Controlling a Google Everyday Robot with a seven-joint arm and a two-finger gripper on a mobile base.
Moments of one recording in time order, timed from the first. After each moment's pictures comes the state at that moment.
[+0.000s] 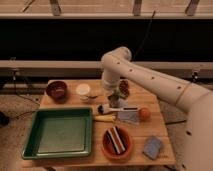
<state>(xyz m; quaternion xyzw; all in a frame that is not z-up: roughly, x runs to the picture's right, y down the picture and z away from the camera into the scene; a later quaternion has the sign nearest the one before) -0.006 0.023 0.797 -0.29 -0.12 -0.07 0.95</state>
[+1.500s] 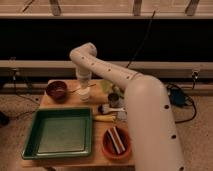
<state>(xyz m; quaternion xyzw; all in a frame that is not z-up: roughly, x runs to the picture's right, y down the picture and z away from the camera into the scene) -0.130 -0.006 0.875 -0.29 -0.12 -0.14 0.94</state>
